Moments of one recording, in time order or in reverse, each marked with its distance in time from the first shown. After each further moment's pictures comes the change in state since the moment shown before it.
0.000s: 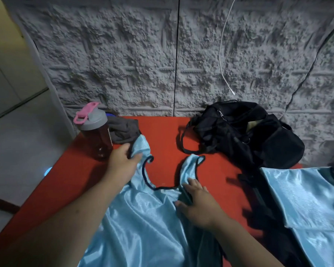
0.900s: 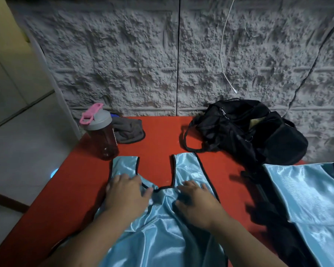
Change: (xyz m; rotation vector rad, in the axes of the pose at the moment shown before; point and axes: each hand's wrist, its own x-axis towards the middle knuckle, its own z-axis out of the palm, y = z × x) left_hand -0.080 -0.019 -0.004 1.065 -0.106 0.109; right_hand -0.004 -0.006 0.011 -0.031 0.094 -0.141
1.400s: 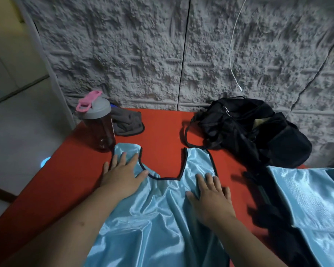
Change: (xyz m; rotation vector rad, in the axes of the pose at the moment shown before) left_hand 0.063 -0.030 0.039 -0.099 -0.219 0.008; right_hand -0.001 0.015 0.003 -0.227 -0.067 0.405
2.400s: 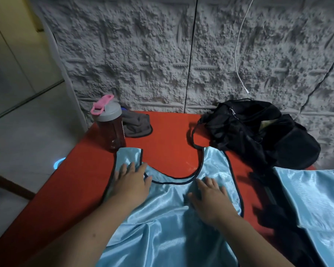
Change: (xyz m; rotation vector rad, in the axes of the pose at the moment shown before) left_hand -0.032 0.011 0.003 0.030 0.060 -0.015; right_hand -0.005 -0.012 -0.009 0.026 0.006 -0.167
